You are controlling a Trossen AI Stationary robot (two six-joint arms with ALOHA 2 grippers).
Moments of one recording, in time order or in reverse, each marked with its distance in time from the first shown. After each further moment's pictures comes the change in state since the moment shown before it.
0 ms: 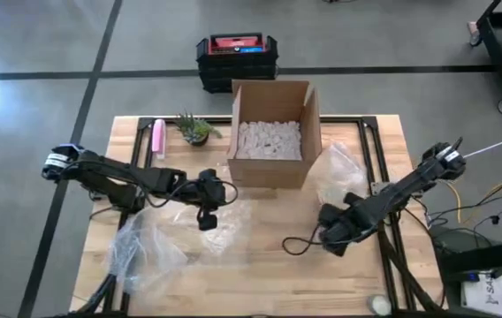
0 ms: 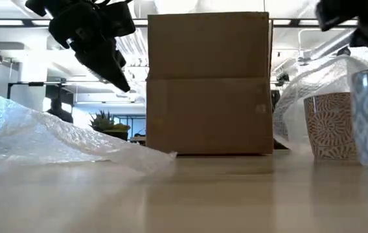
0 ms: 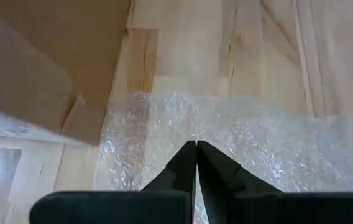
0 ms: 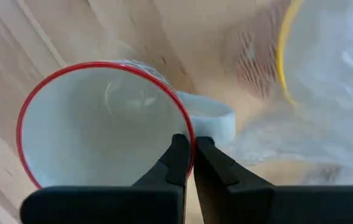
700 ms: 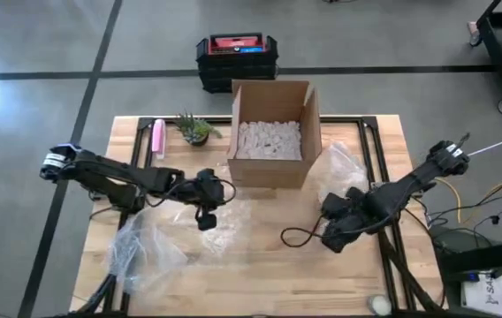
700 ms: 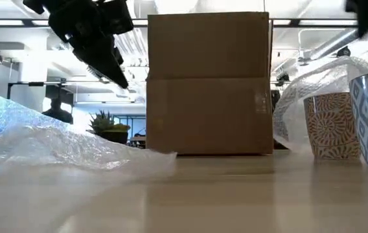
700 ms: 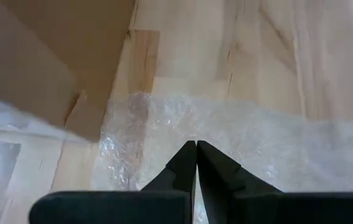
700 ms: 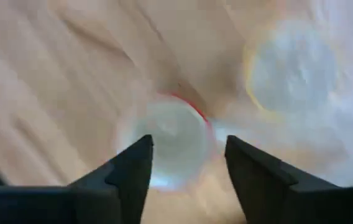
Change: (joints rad) left arm -0.020 -0.041 0.000 -0.039 0.014 -0.074; right arm 0.000 -0.029 0.251 0.023 0.137 -0.020
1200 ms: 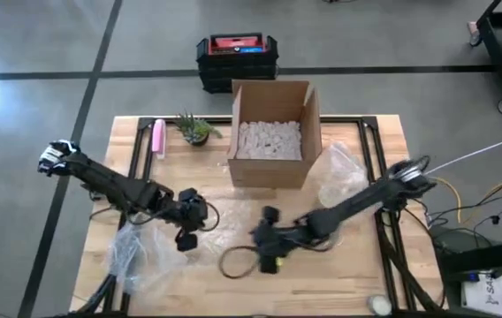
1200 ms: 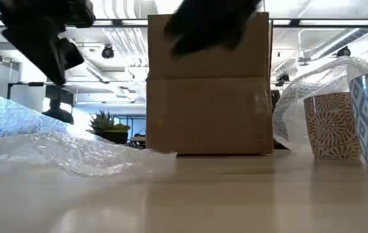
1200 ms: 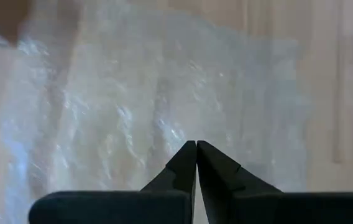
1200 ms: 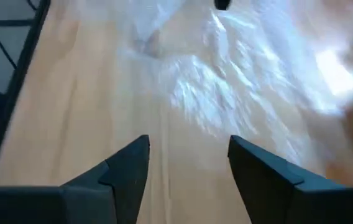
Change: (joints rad) left arm -0.252 -0.051 0.000 -0.229 0.007 -0.292; right arm -0.164 0.532 0.036 1.028 0.029 -0.778
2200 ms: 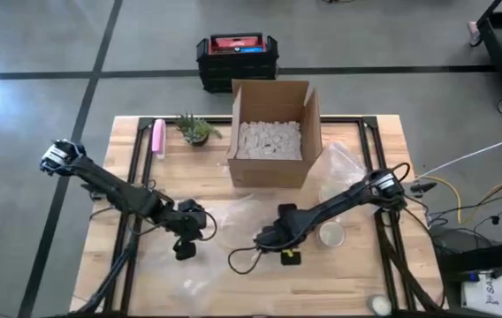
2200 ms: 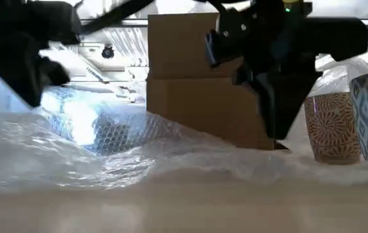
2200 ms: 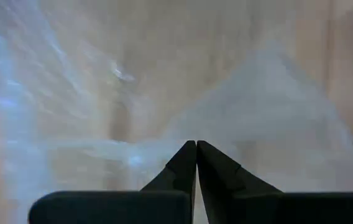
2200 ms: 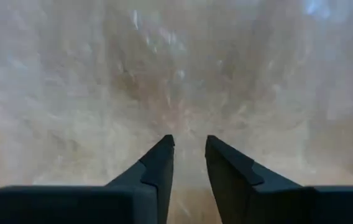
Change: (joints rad) left arm -0.055 0.046 -0.159 0.219 0.110 -0.108; right arm -0.032 0.130 0.216 -0.907 -0.203 0.035
